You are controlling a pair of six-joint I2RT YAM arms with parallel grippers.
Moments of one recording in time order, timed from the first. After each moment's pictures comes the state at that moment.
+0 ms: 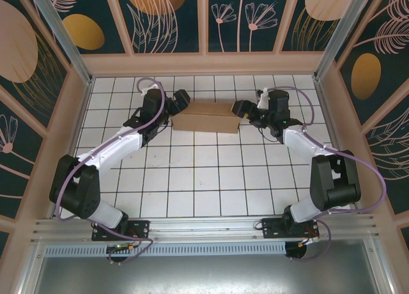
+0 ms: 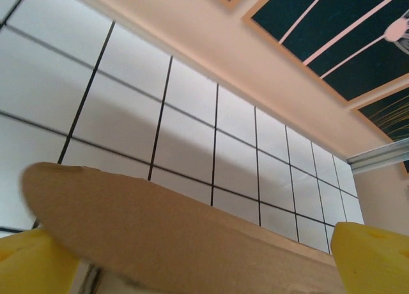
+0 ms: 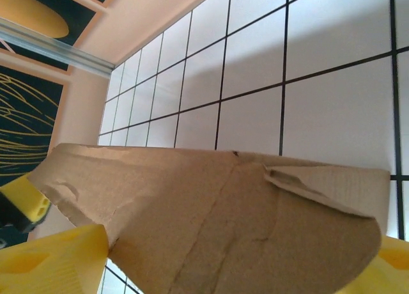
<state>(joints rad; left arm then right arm) -0.47 1.51 1.07 0.00 -0.11 -0.84 0.23 1.50 0.94 0.02 -0.54 0.66</state>
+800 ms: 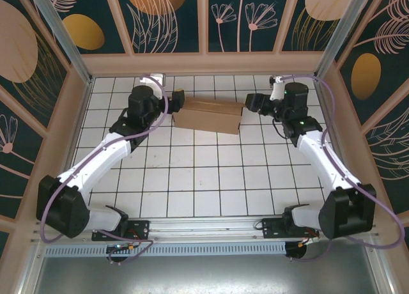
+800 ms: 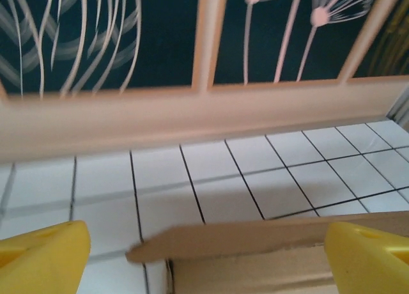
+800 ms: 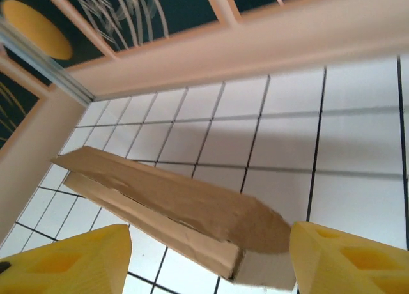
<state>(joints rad) -0.46 1.33 1.05 0.07 -0.11 -0.10 0.20 1.25 1.03 -0.16 -0.39 0.29</state>
